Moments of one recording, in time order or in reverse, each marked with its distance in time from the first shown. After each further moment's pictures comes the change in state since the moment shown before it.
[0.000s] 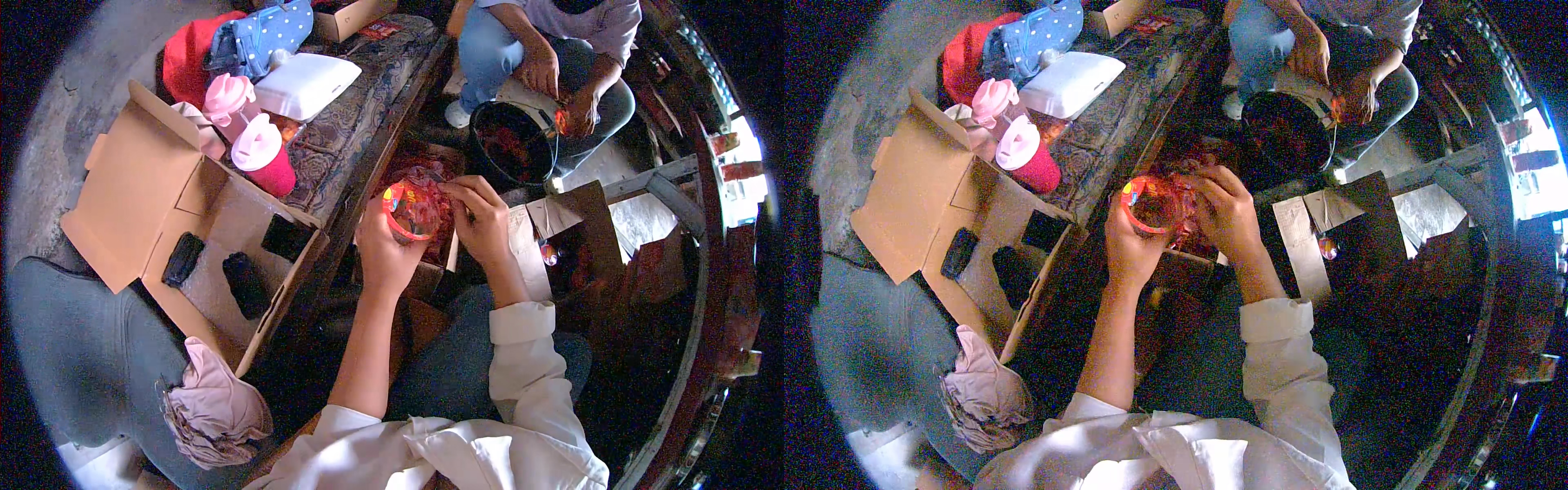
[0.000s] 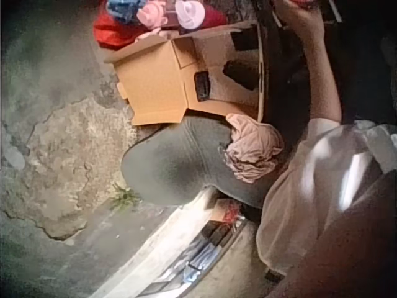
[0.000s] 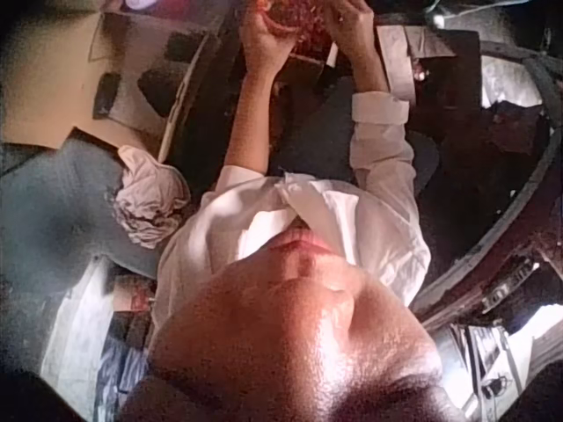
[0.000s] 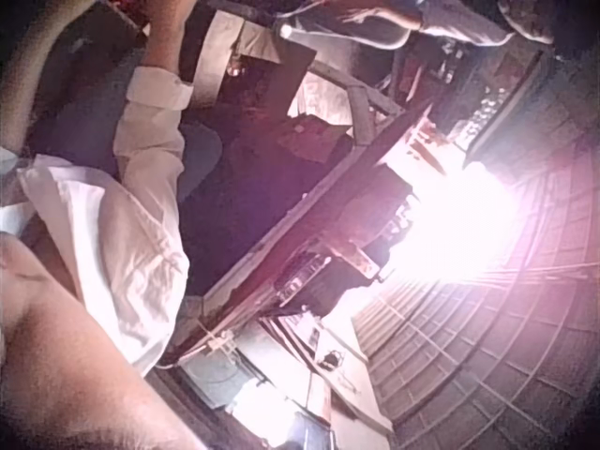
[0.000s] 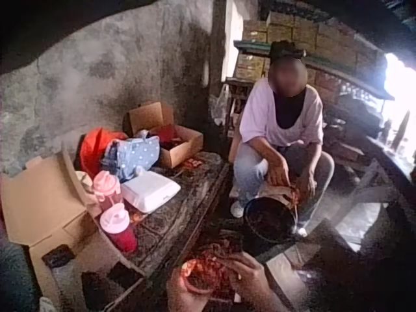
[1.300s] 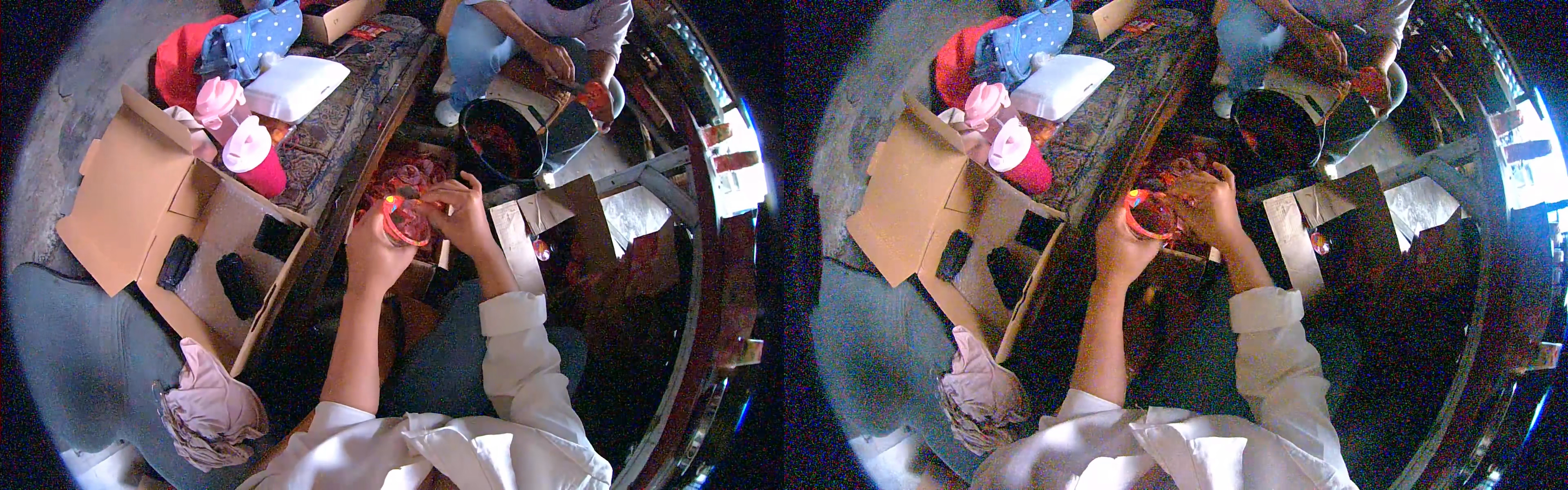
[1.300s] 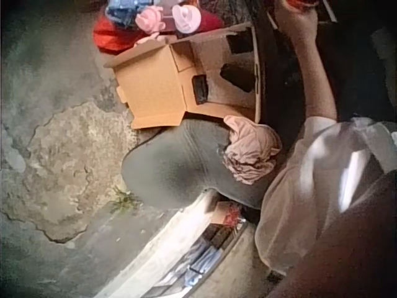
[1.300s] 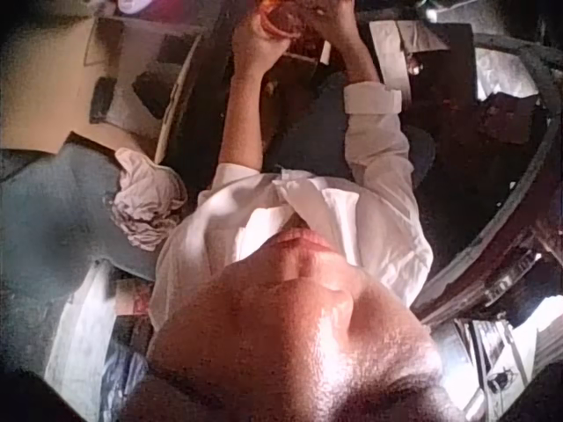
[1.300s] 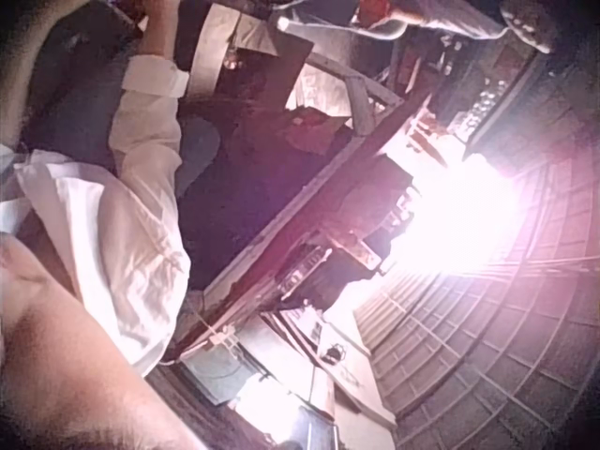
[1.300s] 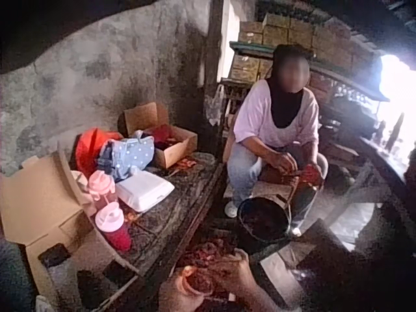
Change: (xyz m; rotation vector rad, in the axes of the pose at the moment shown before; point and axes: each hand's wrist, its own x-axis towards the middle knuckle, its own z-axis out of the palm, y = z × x) left_hand -0.005 0.003 -0.004 0.075 -0.159 -0.081; right_hand -0.010 0.024 0.012 -0.035 -0.213 0.082
